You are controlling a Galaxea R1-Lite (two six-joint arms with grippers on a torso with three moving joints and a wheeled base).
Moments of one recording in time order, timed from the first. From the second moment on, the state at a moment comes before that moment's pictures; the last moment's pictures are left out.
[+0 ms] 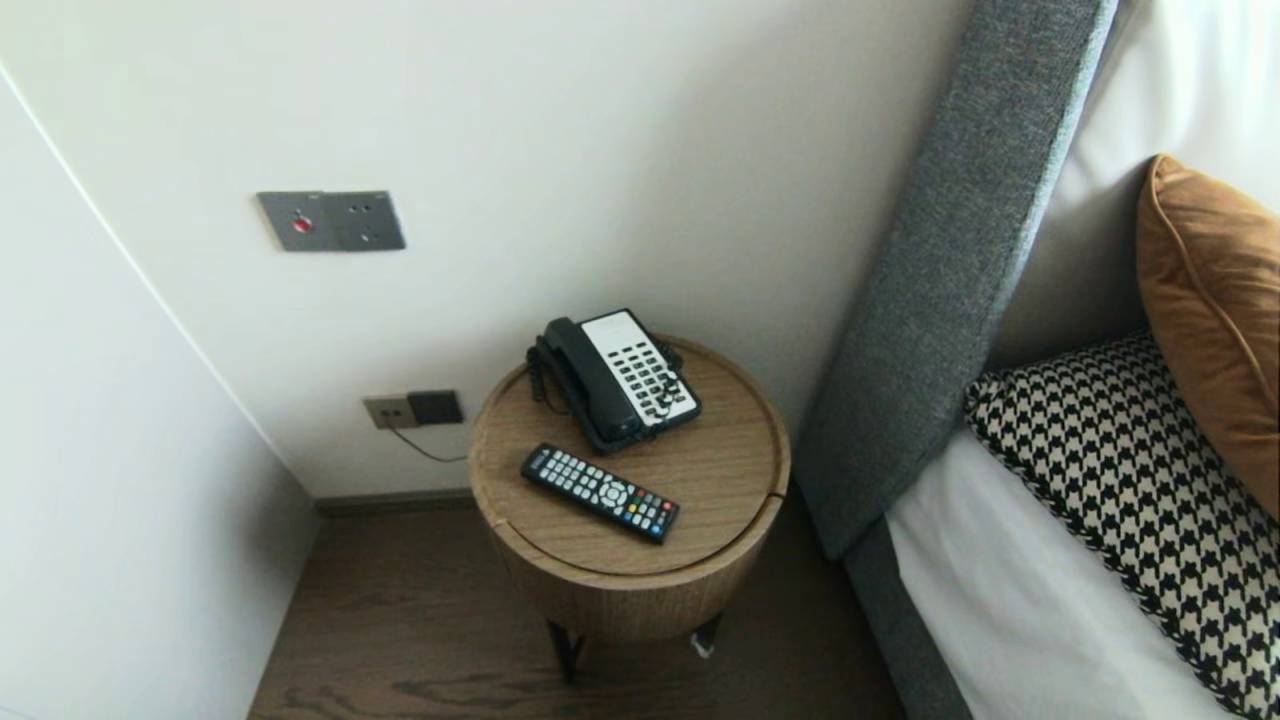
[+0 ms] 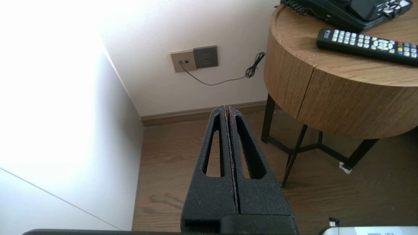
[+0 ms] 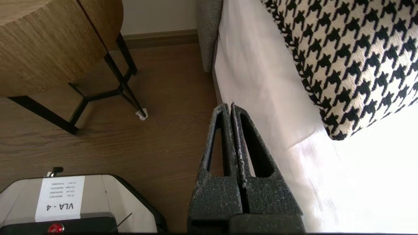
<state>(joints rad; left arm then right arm) 0.00 0.00 0.00 0.00 -0.01 0.11 -0.07 0.25 -0.02 0.05 -0.01 -0.02</state>
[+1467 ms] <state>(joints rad) 0.00 0.00 0.00 -0.01 0.00 0.10 -0.02 0.09 -0.02 0.04 -0.01 -0.01</state>
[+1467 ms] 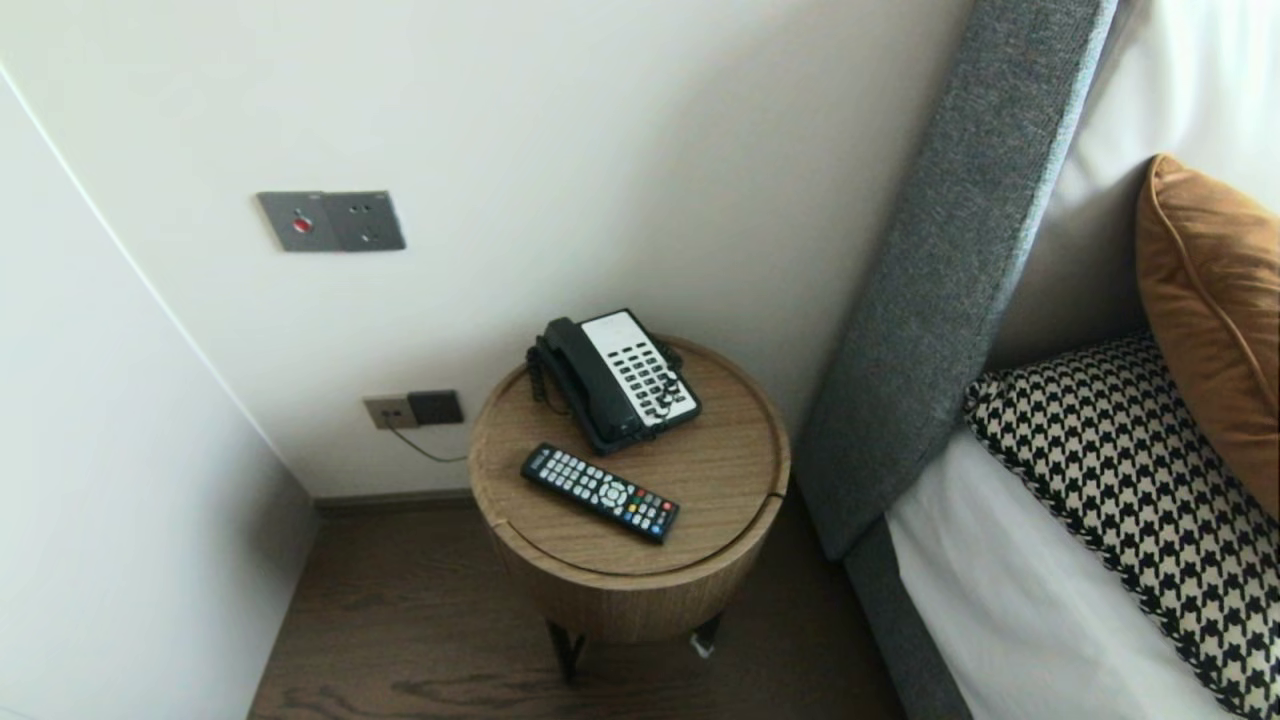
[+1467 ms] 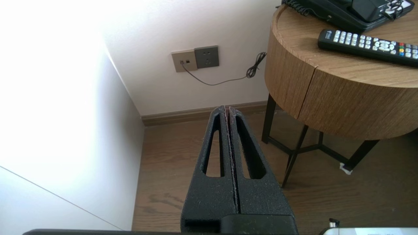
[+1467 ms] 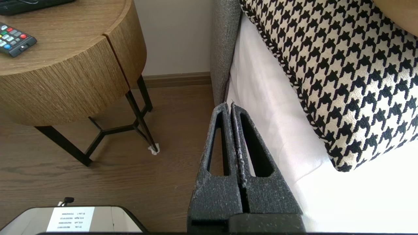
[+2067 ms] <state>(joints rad) 0.00 0.00 0.00 -0.01 0.00 0.10 -0.02 0.09 -0.01 0.04 -0.01 -0.01</state>
